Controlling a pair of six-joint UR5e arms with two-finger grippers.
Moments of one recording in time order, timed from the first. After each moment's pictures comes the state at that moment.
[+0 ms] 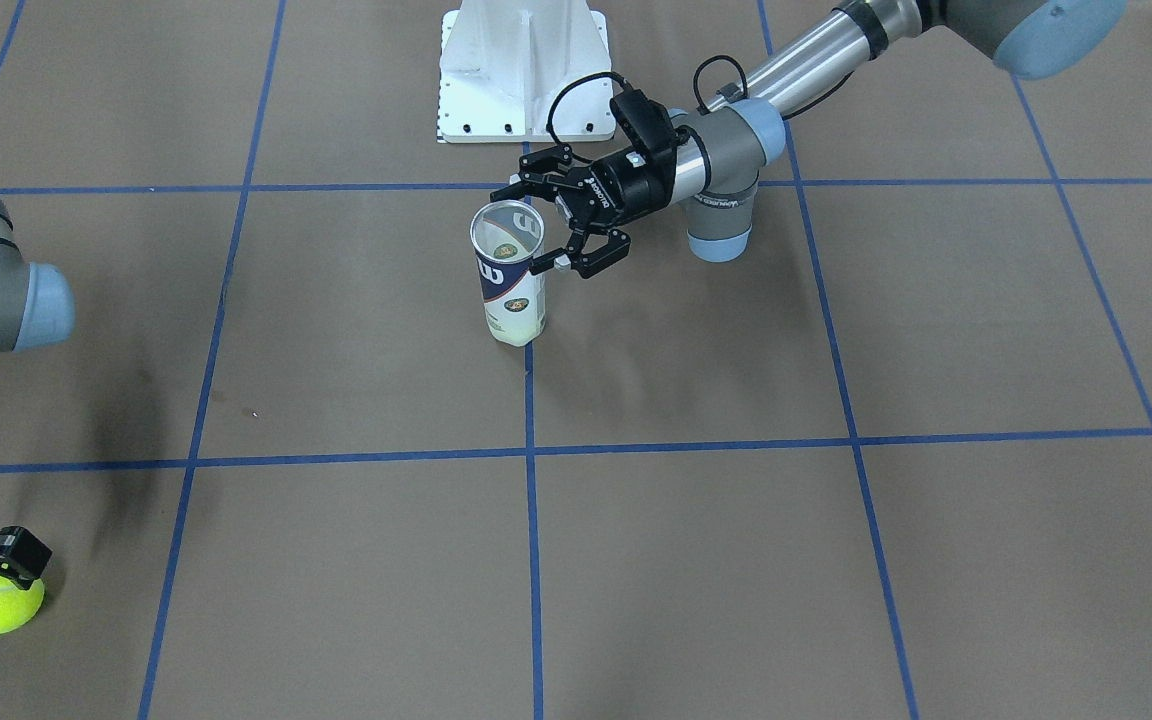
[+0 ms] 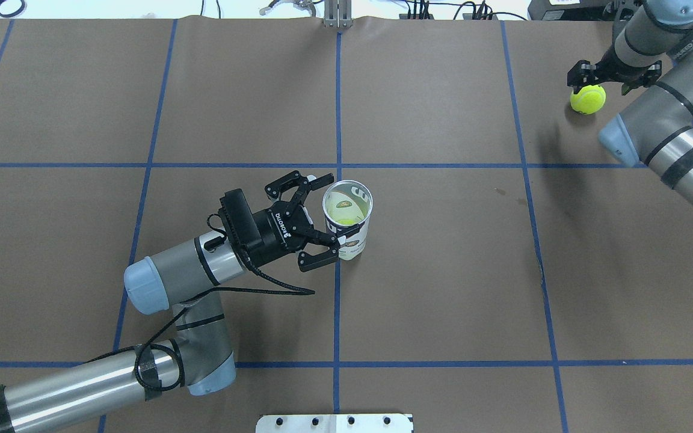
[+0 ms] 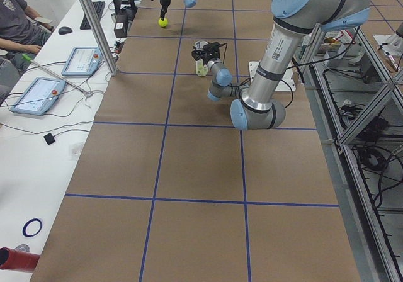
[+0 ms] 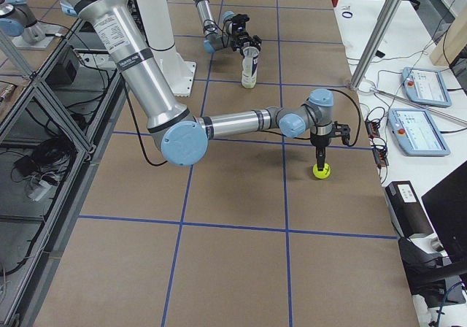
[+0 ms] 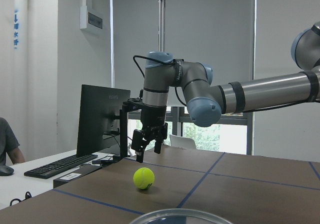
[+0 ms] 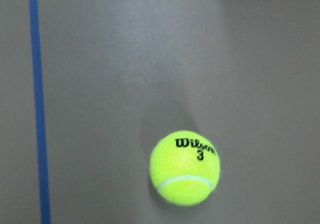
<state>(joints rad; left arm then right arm) -0.37 -2.22 -1.18 -3.59 -1.39 -0.25 1.09 -1.05 1.17 -1.20 1.91 0.79</state>
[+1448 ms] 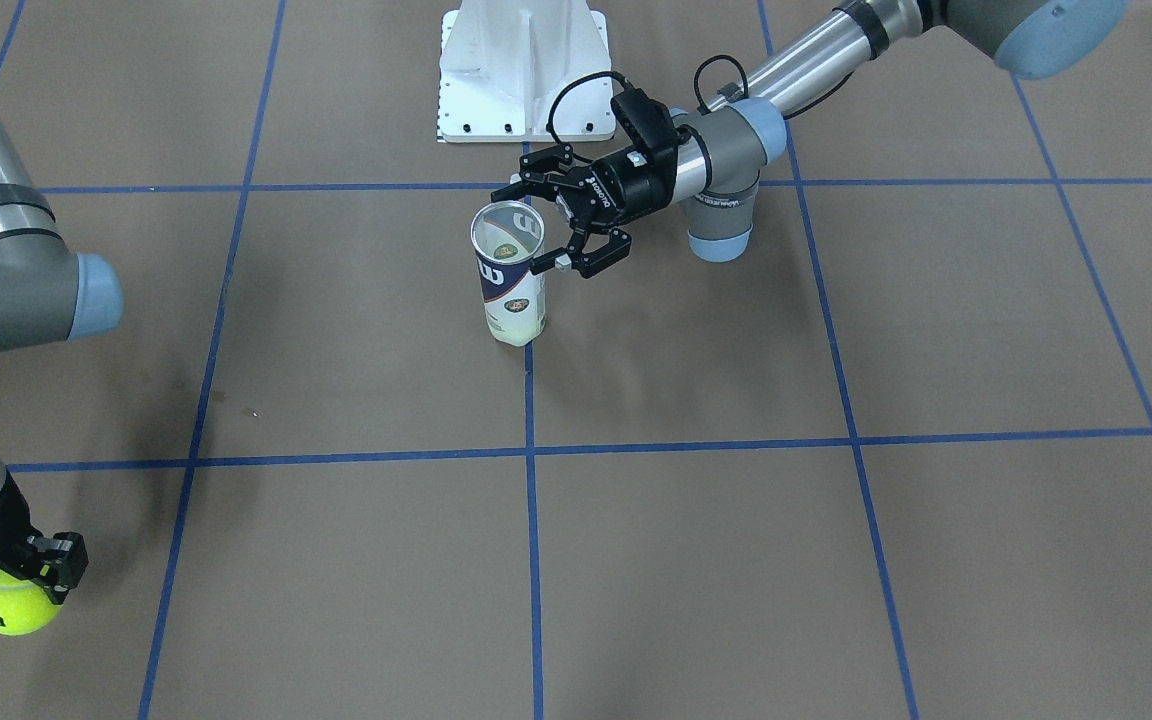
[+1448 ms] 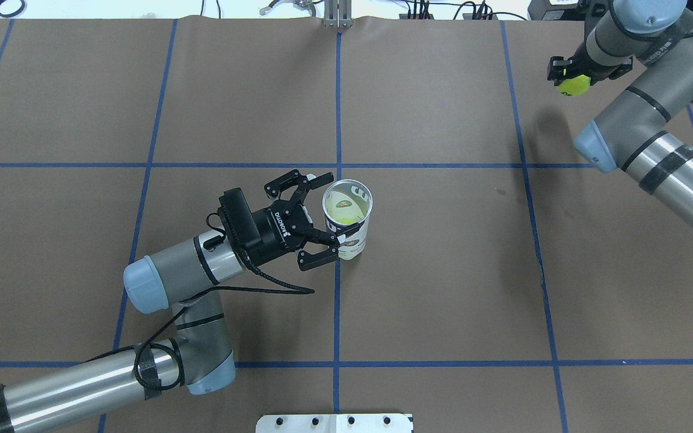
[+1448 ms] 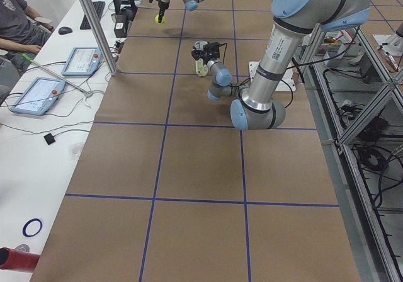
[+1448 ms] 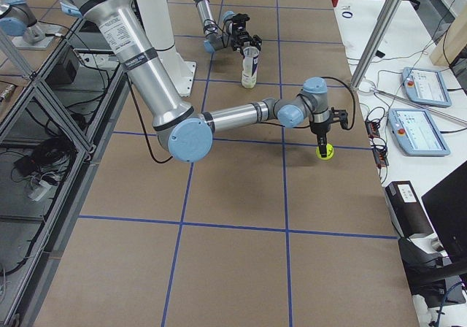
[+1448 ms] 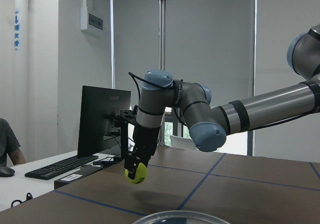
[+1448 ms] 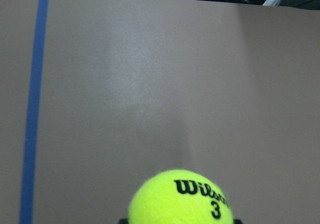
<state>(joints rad) -0.37 -2.22 -1.18 -3.59 -1.39 -0.25 1.05 -1.03 1.31 -1.26 1.86 0.85</state>
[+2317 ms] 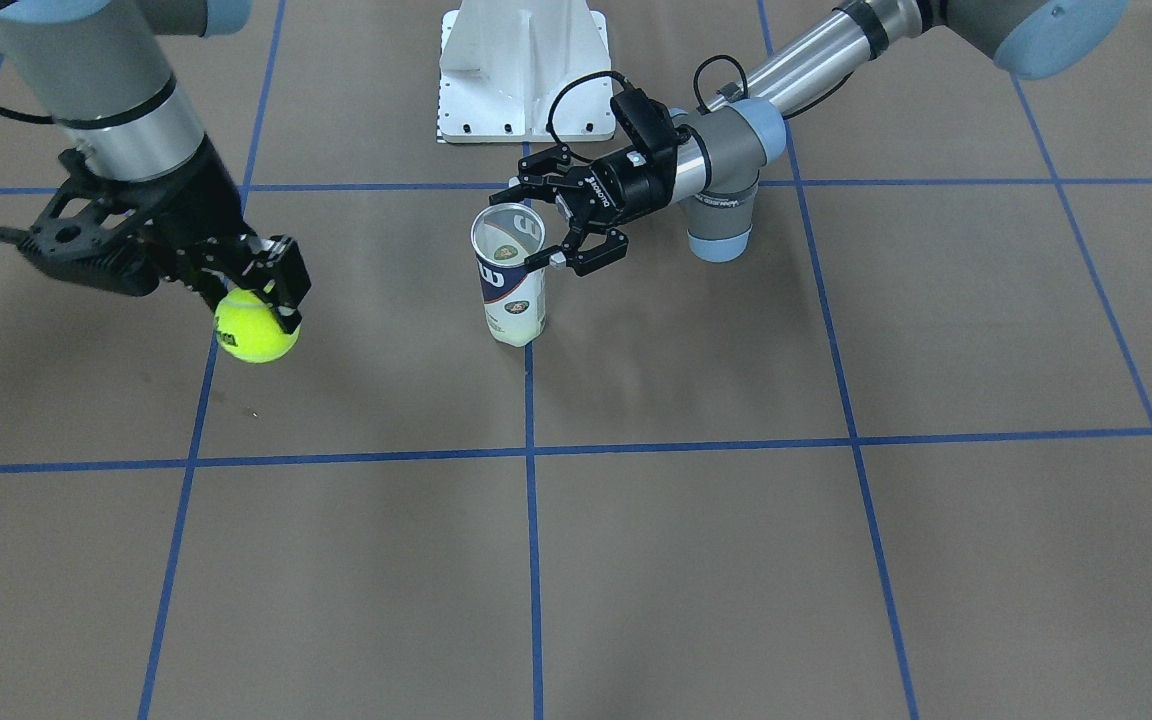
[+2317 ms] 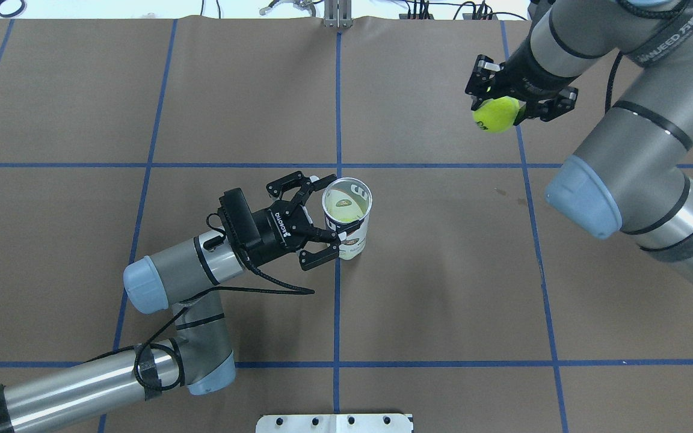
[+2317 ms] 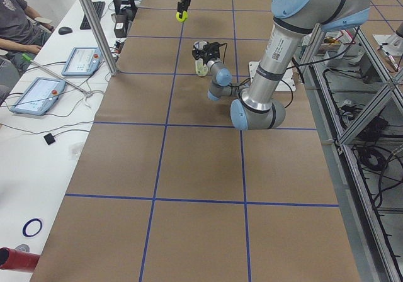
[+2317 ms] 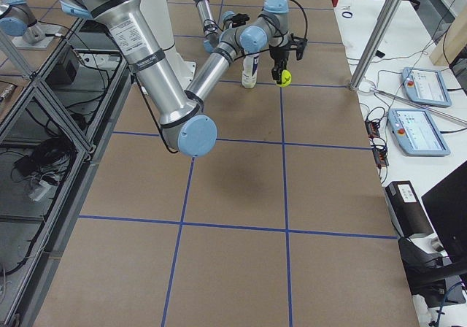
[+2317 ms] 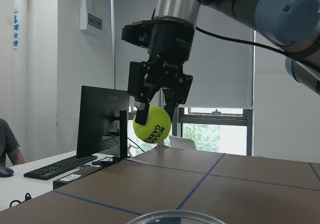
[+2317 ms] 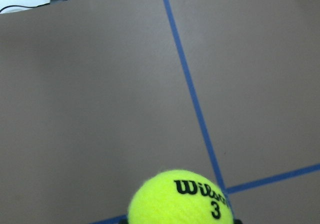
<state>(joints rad) -0.37 -2.22 -1.18 -3.59 -1.39 -0.25 0.85 -0.97 1.97 -1.76 2.02 1.38</state>
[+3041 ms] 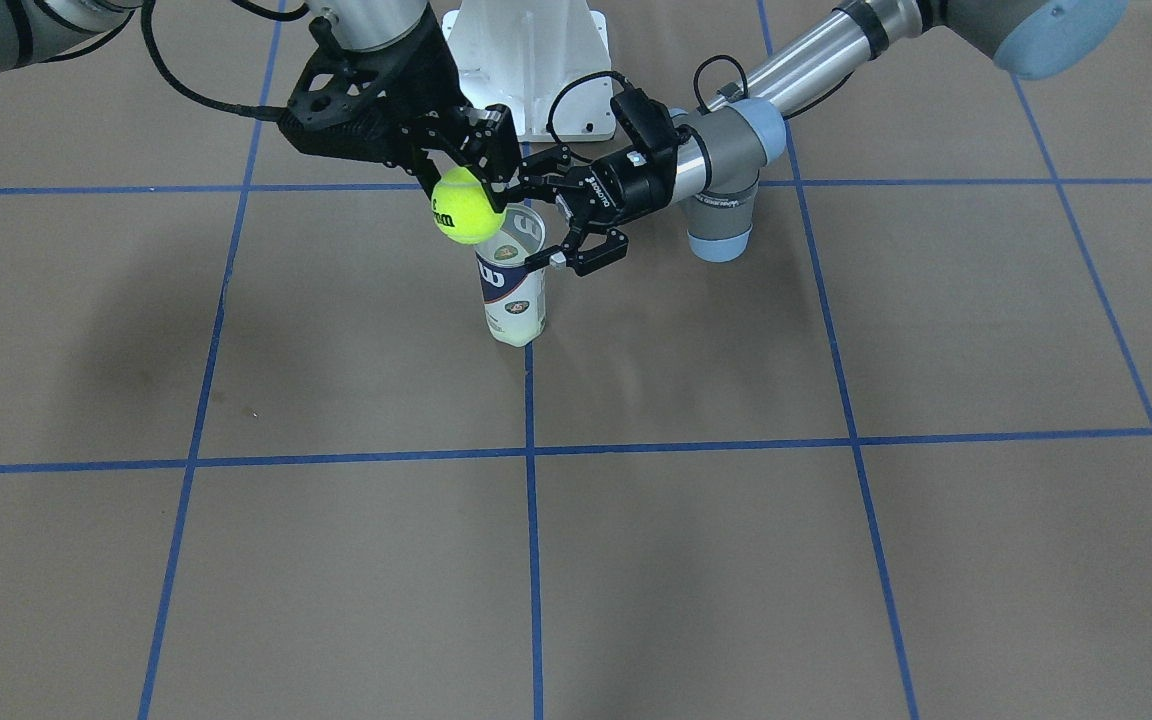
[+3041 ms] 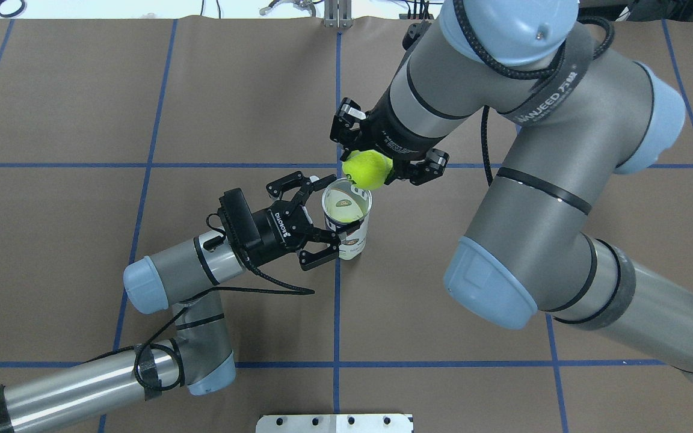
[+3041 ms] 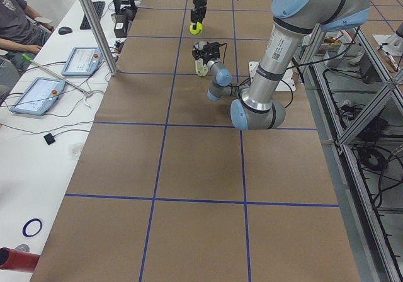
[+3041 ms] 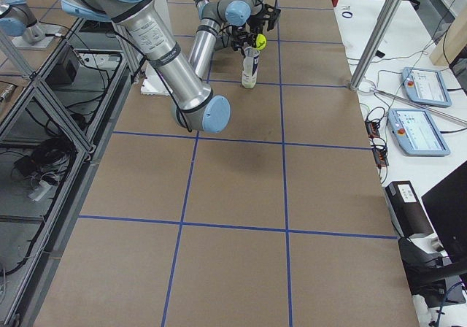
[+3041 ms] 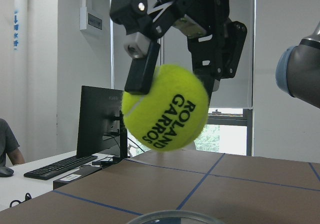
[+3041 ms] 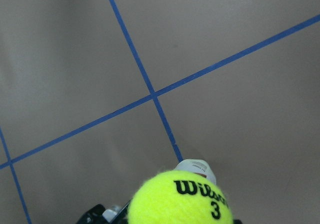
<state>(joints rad) -0.37 -2.22 -1.18 -3.59 -1.39 -0.25 0.67 -0.78 1.96 -1.77 2.01 1.61</state>
